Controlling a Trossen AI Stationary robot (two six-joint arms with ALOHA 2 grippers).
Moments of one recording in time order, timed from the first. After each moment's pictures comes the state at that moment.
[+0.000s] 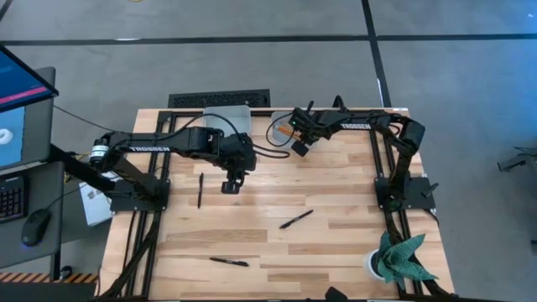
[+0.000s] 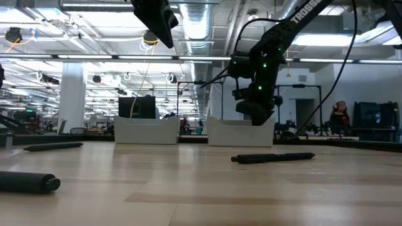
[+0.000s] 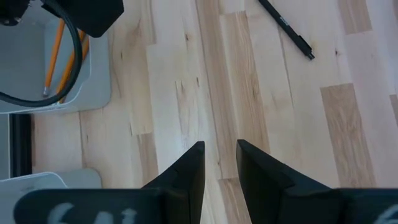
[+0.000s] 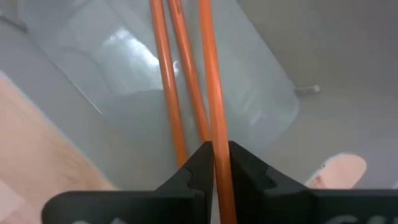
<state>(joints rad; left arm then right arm) 0.05 1.54 1.48 -0.98 -0.03 0.22 -0.50 1.85 1.21 -0.63 0.26 0.07</state>
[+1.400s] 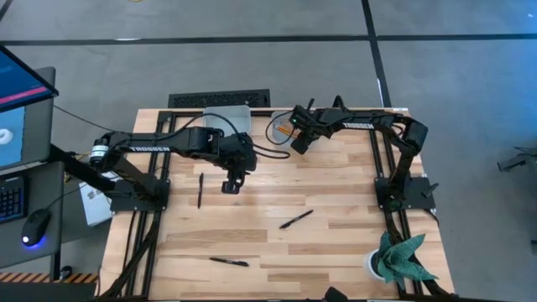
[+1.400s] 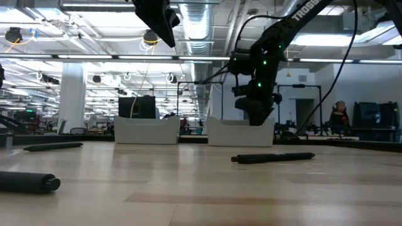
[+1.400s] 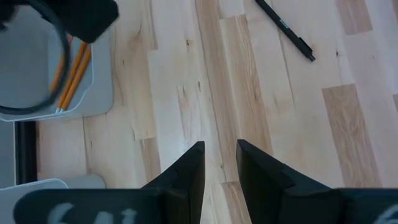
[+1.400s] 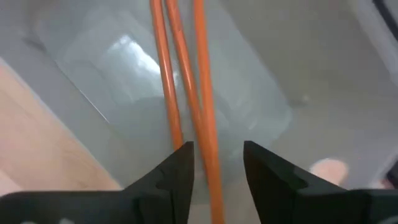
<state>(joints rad) 0.05 1.54 1.48 -0.97 -0.04 0.24 -0.50 1.82 1.22 -0.64 0.26 0.07</state>
